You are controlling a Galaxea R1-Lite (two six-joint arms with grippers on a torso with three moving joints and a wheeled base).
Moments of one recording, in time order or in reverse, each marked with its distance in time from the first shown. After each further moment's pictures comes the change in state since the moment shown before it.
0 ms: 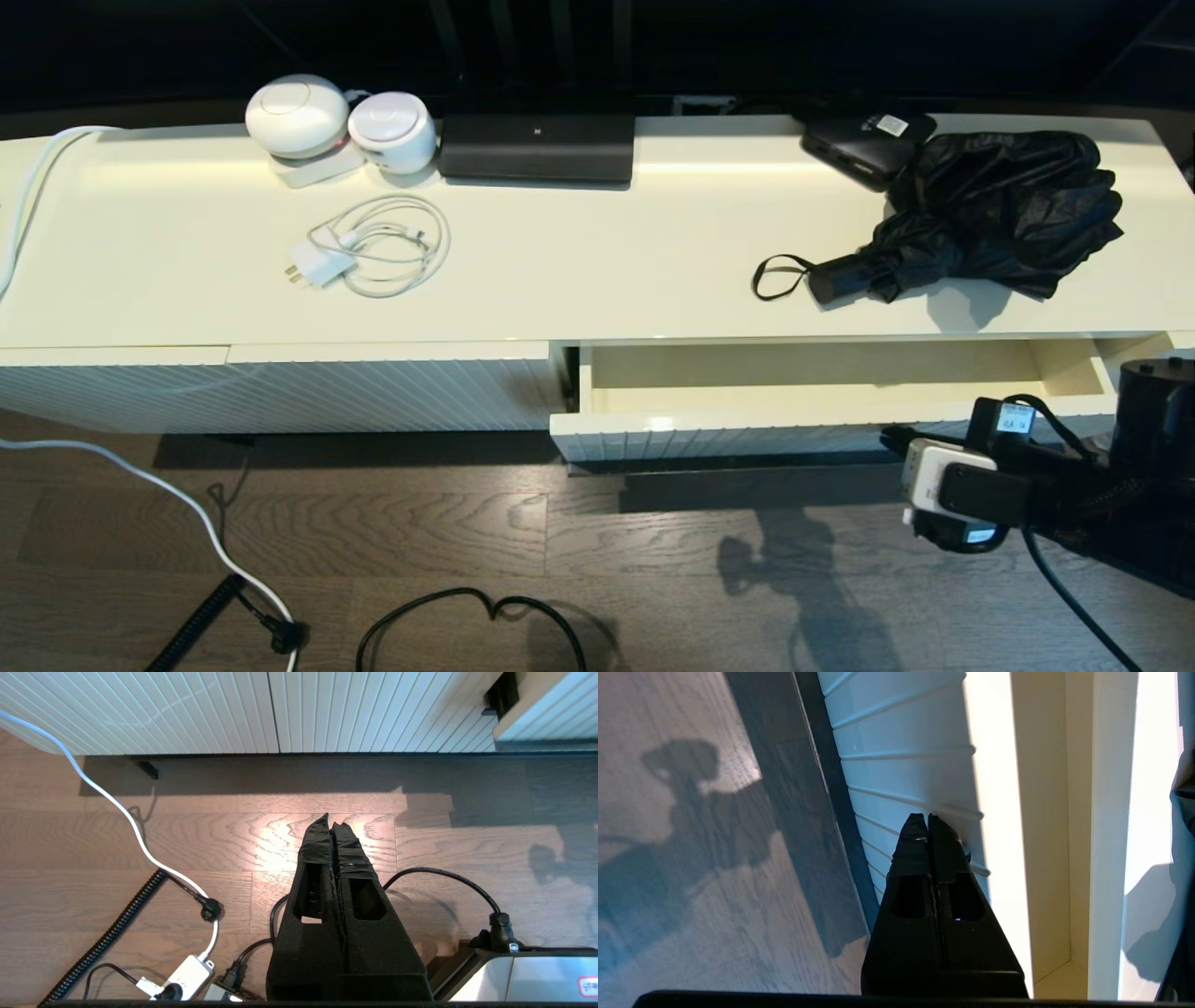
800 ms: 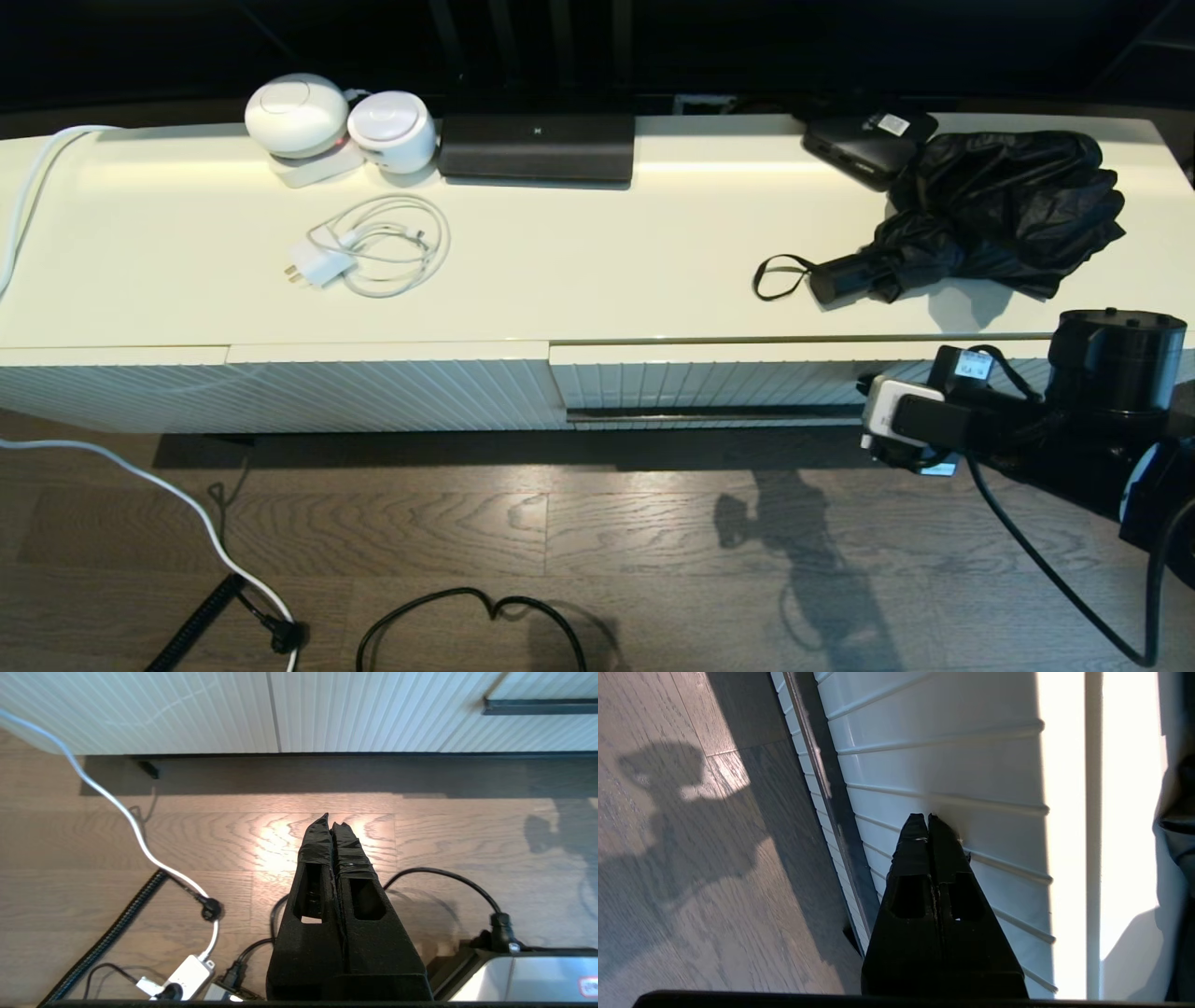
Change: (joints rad) left arm 0.000 0.000 0.000 0.000 0.000 0.000; right arm -0.019 0.157 -0.177 -0.048 0.005 0.010
